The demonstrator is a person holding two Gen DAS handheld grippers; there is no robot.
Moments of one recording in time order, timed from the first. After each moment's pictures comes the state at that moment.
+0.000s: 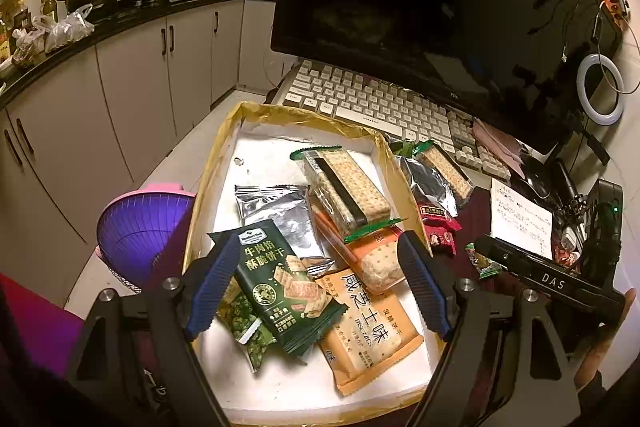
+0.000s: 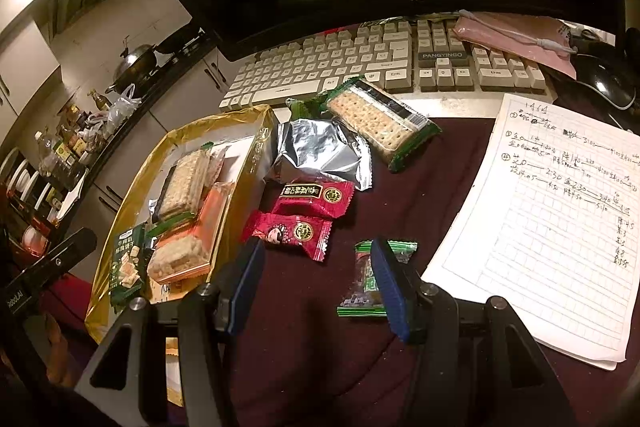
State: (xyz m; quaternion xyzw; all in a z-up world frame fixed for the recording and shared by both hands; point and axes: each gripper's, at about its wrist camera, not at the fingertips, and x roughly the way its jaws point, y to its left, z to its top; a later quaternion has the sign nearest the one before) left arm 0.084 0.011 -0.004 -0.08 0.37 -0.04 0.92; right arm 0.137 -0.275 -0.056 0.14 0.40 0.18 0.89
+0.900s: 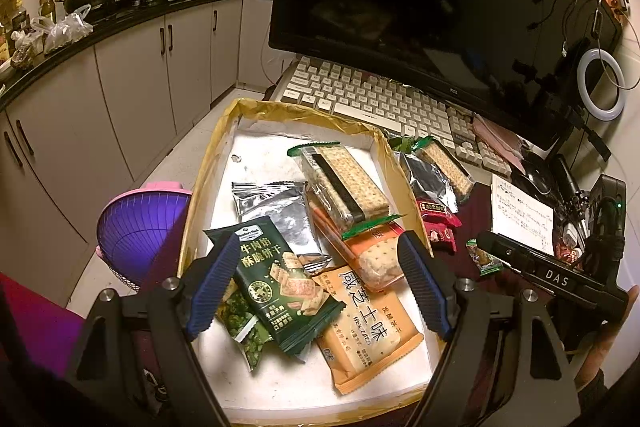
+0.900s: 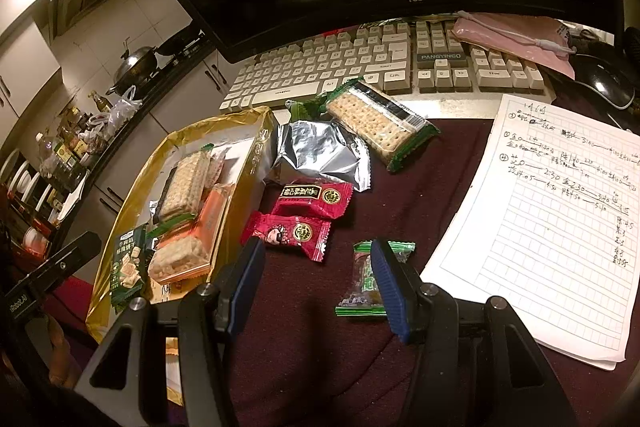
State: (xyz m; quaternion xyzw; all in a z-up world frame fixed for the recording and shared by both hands) left arm 0.086 0.009 -0.005 -0.08 0.37 -0.04 0.92; right arm 0.135 -0.276 -0.054 0.15 0.40 0.18 0.89
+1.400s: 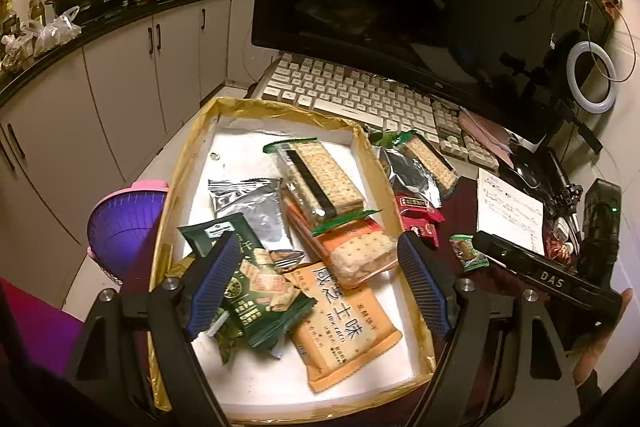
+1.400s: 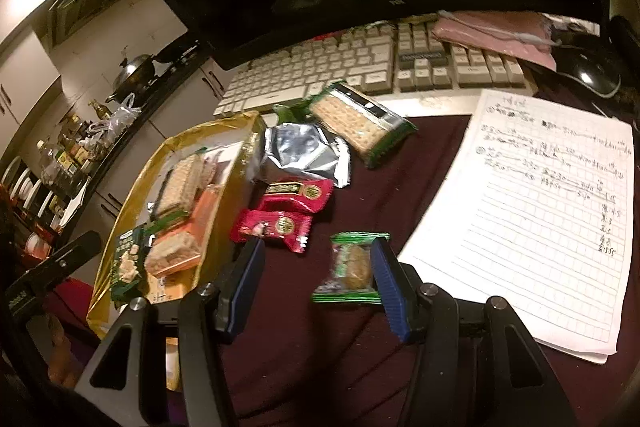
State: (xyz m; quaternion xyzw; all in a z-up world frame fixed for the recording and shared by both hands) left arm 0.086 -0.009 -0.004 -0.07 0.38 -0.06 0.92; right arm 0.128 -0.294 -0.058 0.16 0.40 0.17 0.89
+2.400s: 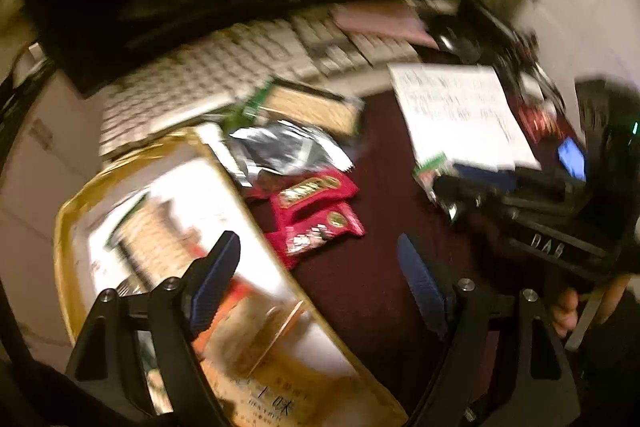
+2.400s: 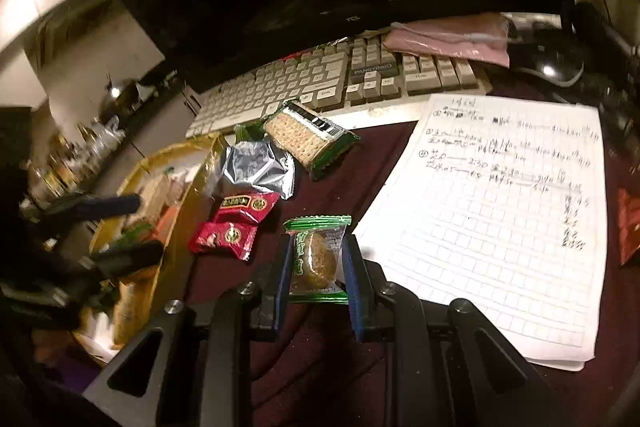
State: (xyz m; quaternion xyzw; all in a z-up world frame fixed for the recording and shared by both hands) left arm 0.158 -0.139 -0.028 0.18 0.47 -0.25 0.83; right arm 0.116 -0.329 -0.070 0.19 0.36 0.14 0.90
